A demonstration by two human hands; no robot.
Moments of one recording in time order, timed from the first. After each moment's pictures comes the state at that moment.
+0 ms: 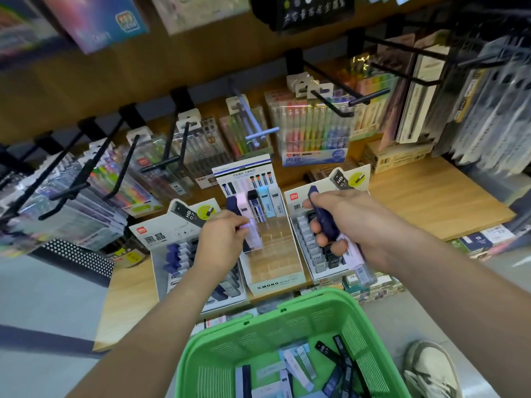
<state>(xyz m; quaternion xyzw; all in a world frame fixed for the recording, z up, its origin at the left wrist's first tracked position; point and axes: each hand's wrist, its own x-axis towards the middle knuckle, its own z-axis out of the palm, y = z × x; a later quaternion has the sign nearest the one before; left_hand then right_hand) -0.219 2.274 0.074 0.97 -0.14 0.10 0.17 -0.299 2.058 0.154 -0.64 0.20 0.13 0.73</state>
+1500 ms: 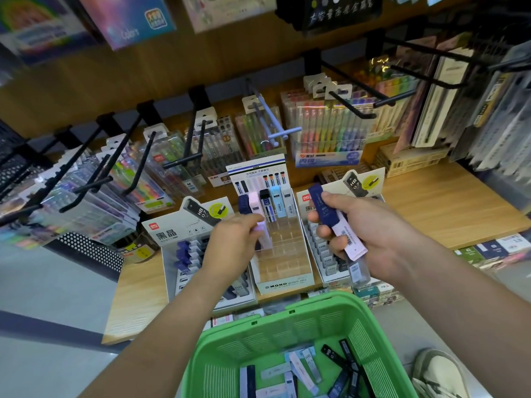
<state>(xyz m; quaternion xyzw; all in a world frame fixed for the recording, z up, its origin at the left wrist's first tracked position) -0.231 2.279 0.076 0.95 -0.22 0.15 0.15 -0.298 2.073 0.156 -0.48 0.24 0.14 0.83</state>
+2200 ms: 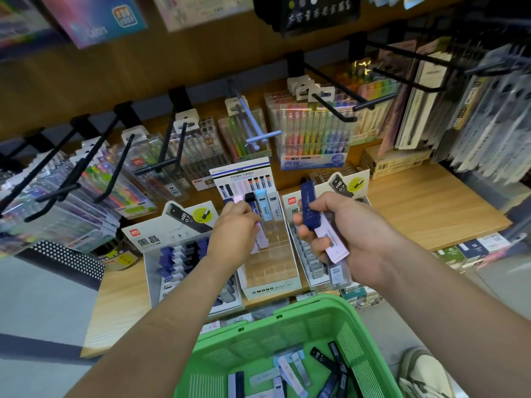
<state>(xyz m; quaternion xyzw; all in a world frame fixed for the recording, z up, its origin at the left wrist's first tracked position) -0.197 2.254 0.057 0.96 -0.25 0.13 0.07 -0.299 2.068 0.155 -0.43 0.25 0.14 0.85</state>
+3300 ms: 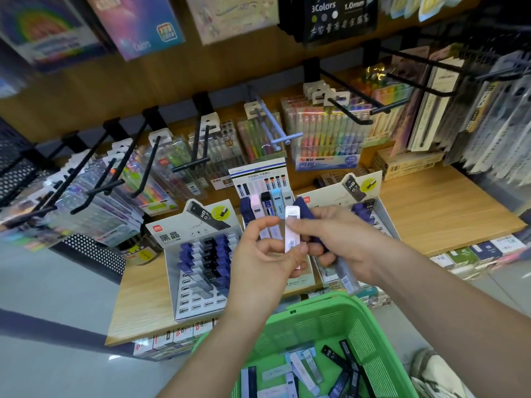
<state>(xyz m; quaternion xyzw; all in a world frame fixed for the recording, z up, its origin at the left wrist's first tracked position) -0.322 2.227 0.139 0.72 0.00 -0.08 0.69 -0.299 2.092 0.145 -0.63 0.13 0.19 0.74</state>
